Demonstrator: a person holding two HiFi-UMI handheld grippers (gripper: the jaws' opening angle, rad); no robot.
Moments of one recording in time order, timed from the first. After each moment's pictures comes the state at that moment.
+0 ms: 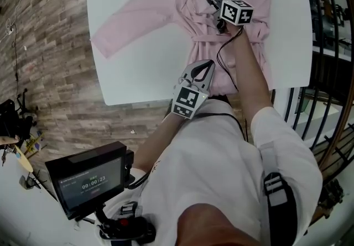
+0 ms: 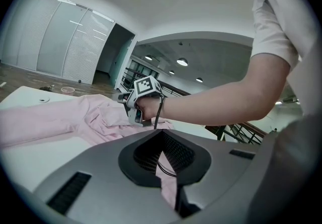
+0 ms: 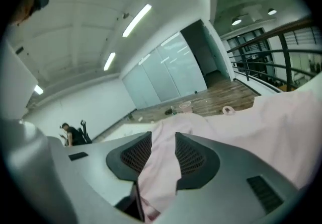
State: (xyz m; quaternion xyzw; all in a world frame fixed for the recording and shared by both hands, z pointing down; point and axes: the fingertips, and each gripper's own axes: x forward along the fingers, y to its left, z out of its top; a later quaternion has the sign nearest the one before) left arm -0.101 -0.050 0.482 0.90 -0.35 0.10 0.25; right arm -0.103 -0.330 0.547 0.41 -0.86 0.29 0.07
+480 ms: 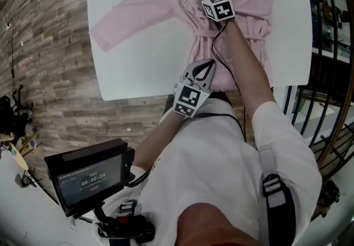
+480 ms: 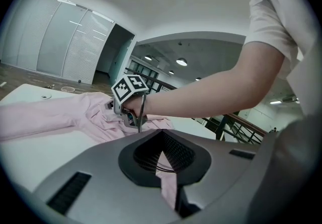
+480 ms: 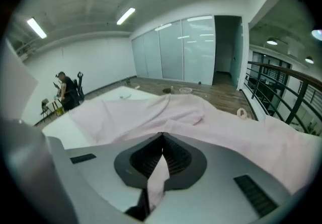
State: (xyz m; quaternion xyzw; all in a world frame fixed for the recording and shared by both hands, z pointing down) left arm -0.103 -0.033 0.490 0.90 -0.35 0.10 0.25; right arm -0.138 -0.311 0.606 0.39 -0.85 0.17 0.31
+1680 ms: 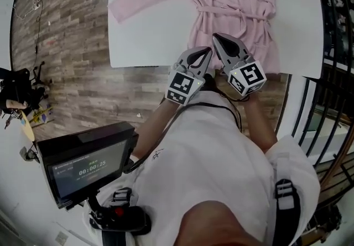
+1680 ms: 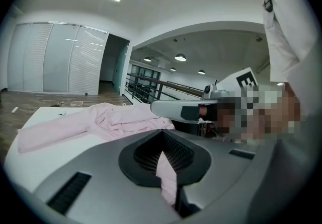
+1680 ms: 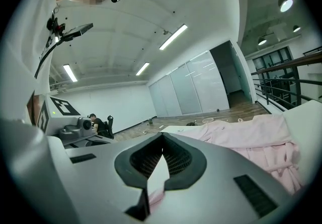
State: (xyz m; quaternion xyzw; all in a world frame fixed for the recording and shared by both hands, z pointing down) left arm -0.099 0.041 0.445 0.89 -0.39 0.14 0.19; right arm -0.096 -0.001 0.417 0.33 -0.93 0.17 0.04
